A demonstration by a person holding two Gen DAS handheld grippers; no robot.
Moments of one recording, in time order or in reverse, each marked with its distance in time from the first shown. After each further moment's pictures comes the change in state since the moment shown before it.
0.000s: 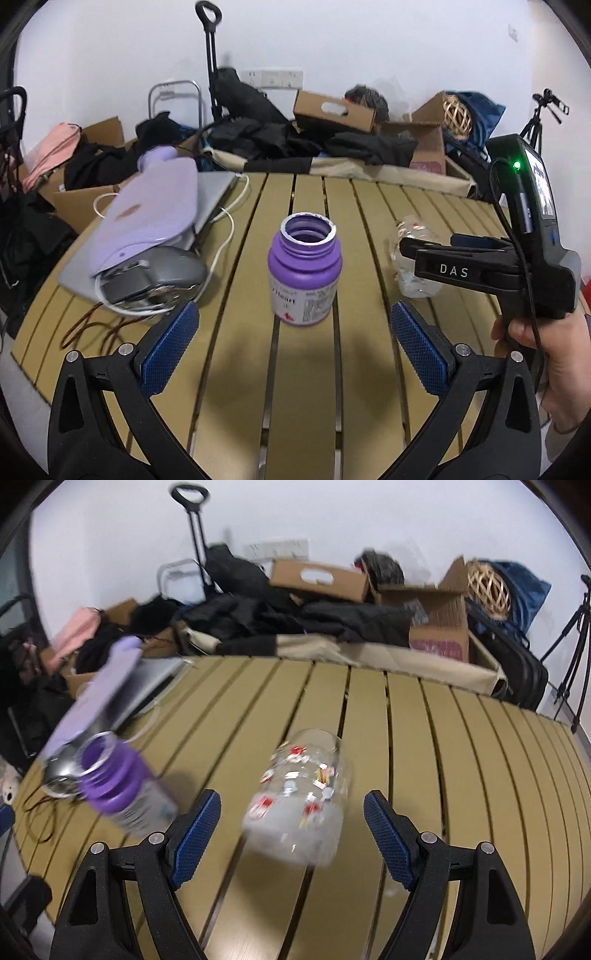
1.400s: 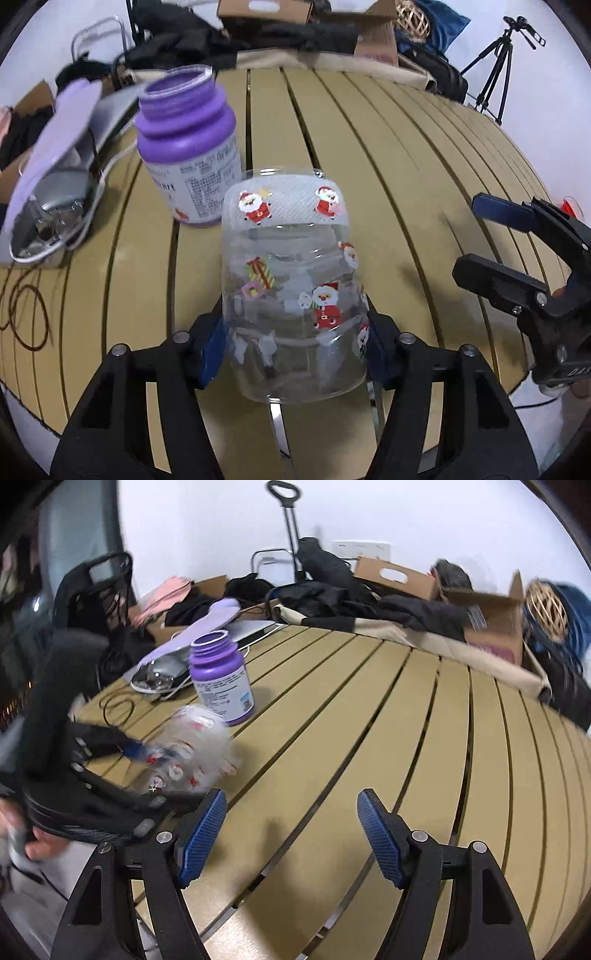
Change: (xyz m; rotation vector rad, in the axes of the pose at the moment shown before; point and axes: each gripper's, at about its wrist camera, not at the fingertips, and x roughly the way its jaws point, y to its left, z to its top) left arm 0.044 -0.049 -0.043 0.139 0.317 -0.165; right arm -0.078 -0.018 -0.096 -0.210 -0.024 0.290
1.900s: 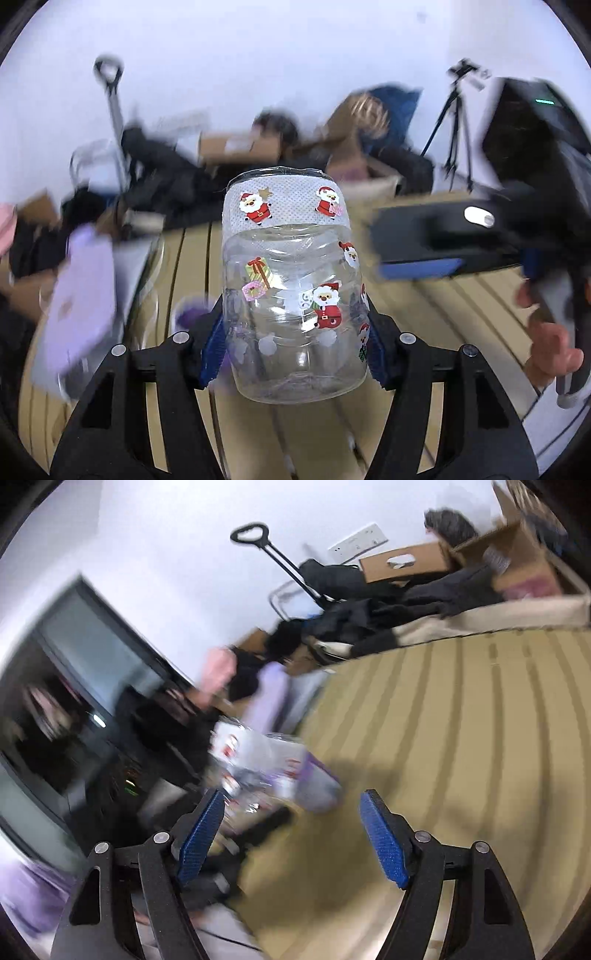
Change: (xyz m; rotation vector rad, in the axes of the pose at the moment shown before) left arm -0.070 -0.017 0.062 0.190 -0.458 -0.019; right arm 0.000 -0.055 0.084 0.431 -0.082 0.500
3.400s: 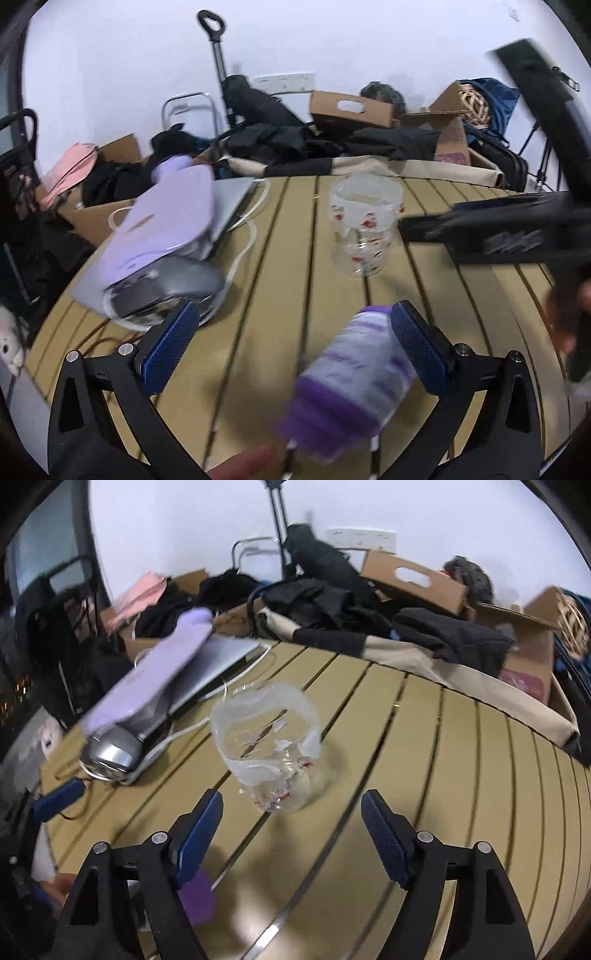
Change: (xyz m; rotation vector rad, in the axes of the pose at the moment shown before) left arm 0.002 0.043 -0.070 -0.219 0.131 0.362; right arm 0.108 0.013 0.010 -0.376 0.109 -0.553
